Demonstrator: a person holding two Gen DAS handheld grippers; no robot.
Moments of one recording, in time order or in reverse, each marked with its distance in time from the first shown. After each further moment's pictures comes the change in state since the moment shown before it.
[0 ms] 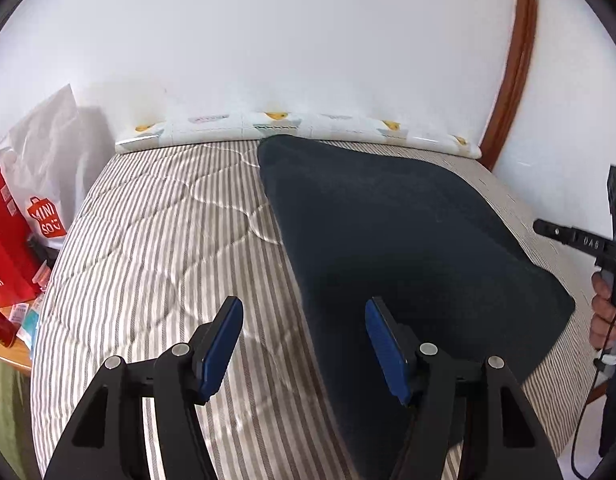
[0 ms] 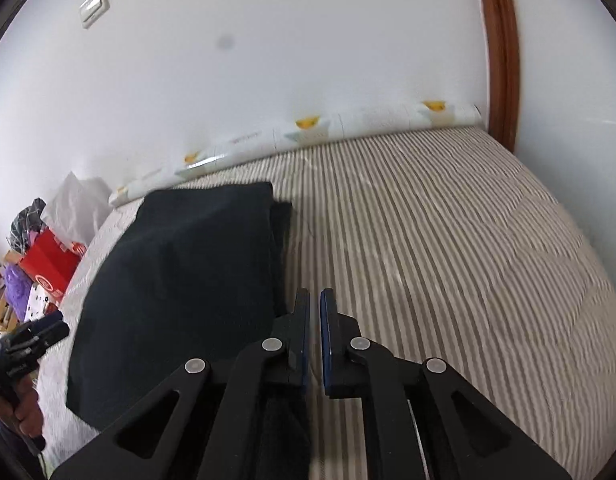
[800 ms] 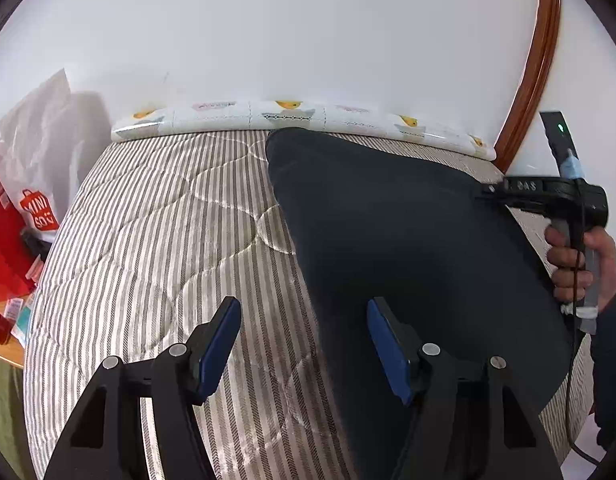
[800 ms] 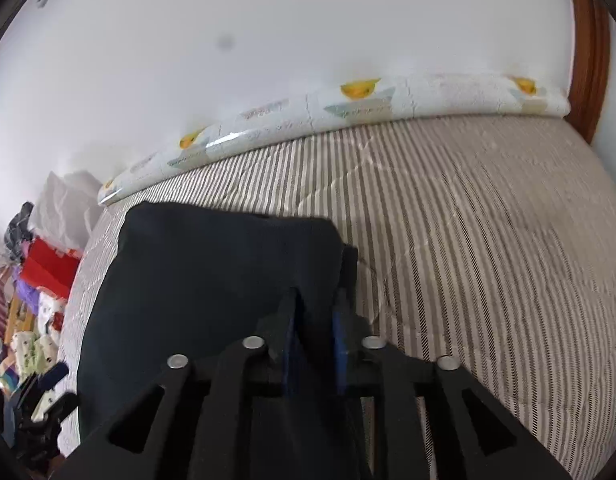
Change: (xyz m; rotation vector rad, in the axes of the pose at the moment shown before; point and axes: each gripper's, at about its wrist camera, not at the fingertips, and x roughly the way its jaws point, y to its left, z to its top) left arm 0.023 0.008 0.014 -0.034 0.045 -0.007; right arm 0.113 0.038 0.078 0.005 0.149 0.014
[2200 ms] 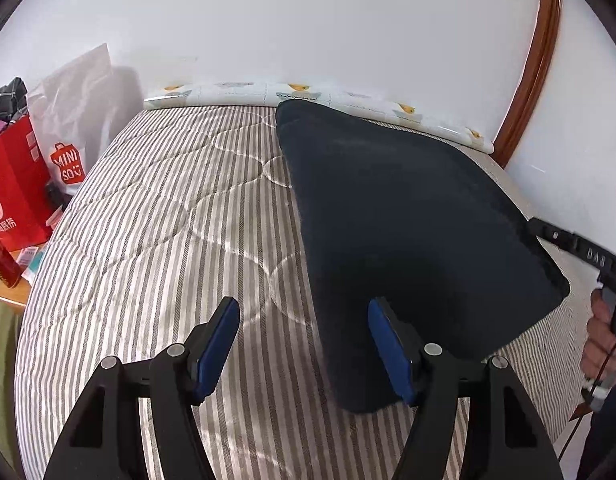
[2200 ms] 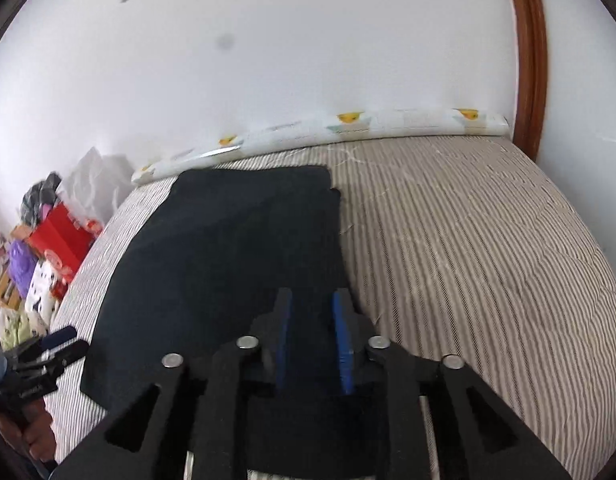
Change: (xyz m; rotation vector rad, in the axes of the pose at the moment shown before) left arm -0.047 -0.020 -0.066 -0.063 0.000 0.044; right arm -0.114 0.012 -0.127 -0.094 -0.146 -0.015
